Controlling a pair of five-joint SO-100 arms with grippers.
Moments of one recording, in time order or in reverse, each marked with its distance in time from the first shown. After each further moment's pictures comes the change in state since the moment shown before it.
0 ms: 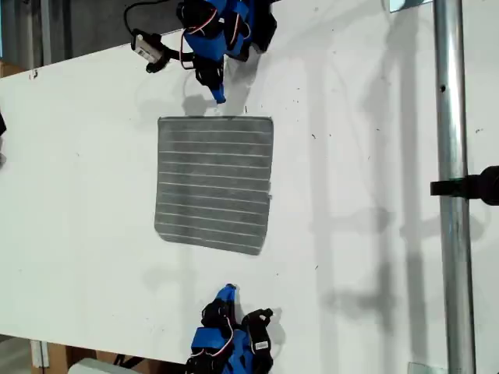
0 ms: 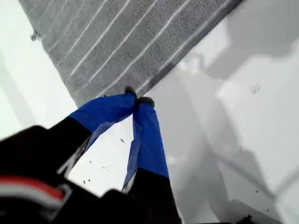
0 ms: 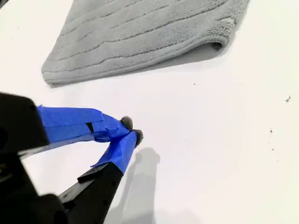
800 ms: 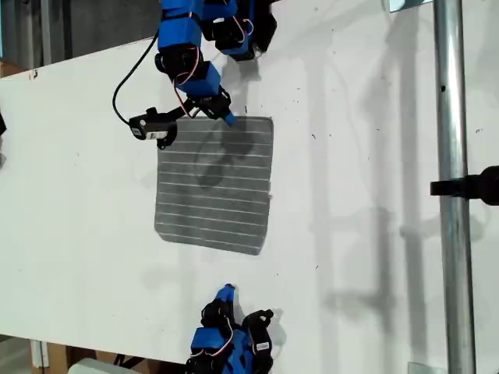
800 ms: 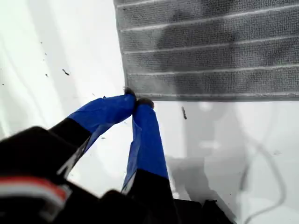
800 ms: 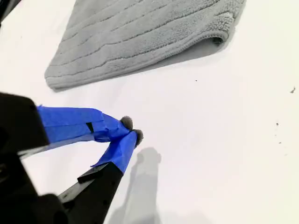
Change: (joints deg) arm 0 -1.1 0.0 0.0 -0.1 3.1; arm 1 -20.4 -64.2 -51.5 4.2 -21.6
